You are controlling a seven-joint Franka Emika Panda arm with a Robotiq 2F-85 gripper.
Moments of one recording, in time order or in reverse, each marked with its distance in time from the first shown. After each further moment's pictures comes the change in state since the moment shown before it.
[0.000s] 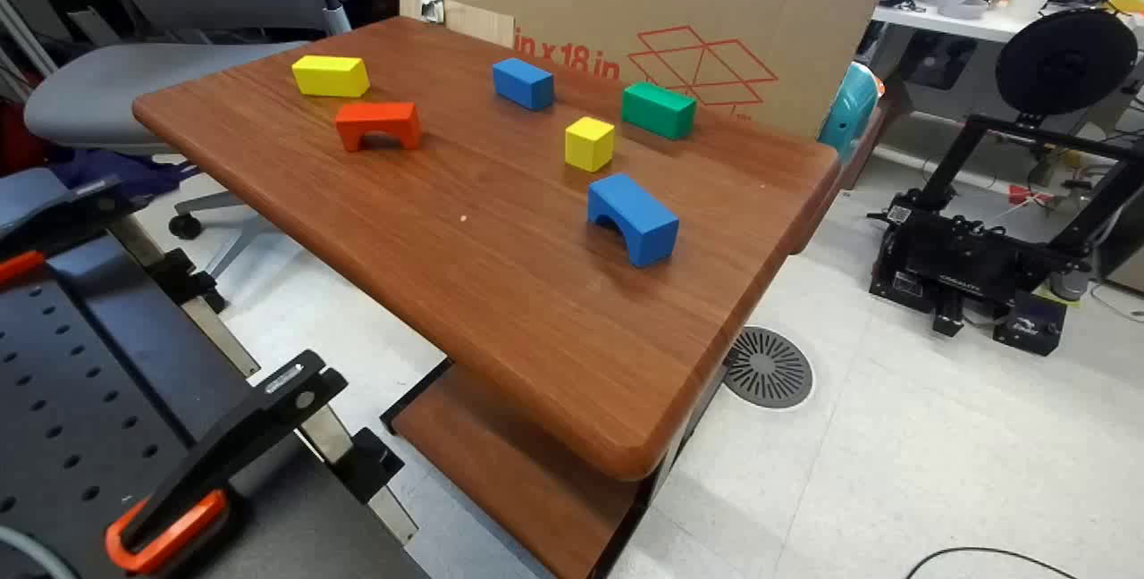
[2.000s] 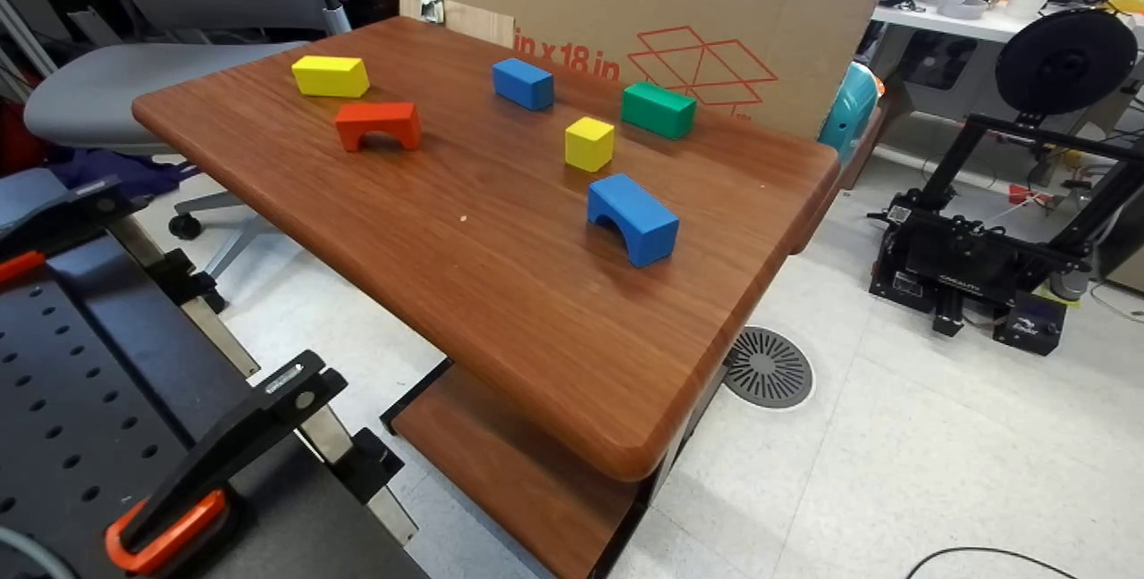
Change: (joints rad) arm 0.031 0.511 0.331 -0.144 -0.382 0.576 0.113
